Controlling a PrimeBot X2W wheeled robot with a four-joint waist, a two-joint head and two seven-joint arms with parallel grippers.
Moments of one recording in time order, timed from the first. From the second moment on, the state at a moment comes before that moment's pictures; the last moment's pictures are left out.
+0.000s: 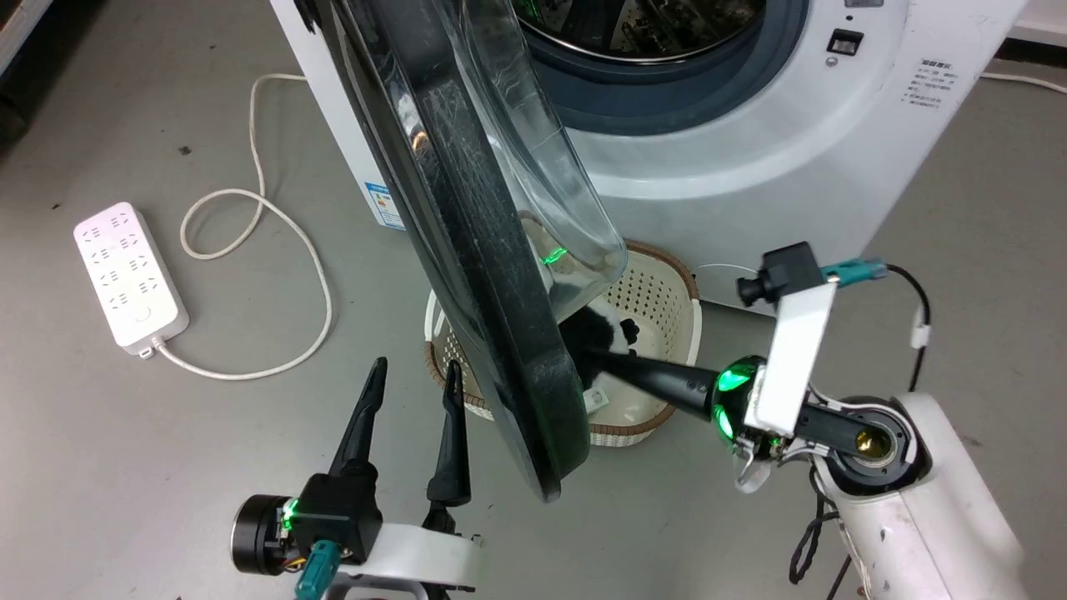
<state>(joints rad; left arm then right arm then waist) -0.06 0.05 -0.29 -0.03 -0.15 0.18 -0.26 -0.50 -0.05 0.22 0.27 1.43 0.13 0.90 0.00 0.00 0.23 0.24</state>
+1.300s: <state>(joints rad) 0.00 0.05 -0.04 0.10 -0.19 -0.03 -0.26 0.03 -0.11 0.03 -0.05 0.14 0.13 -0.26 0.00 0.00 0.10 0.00</state>
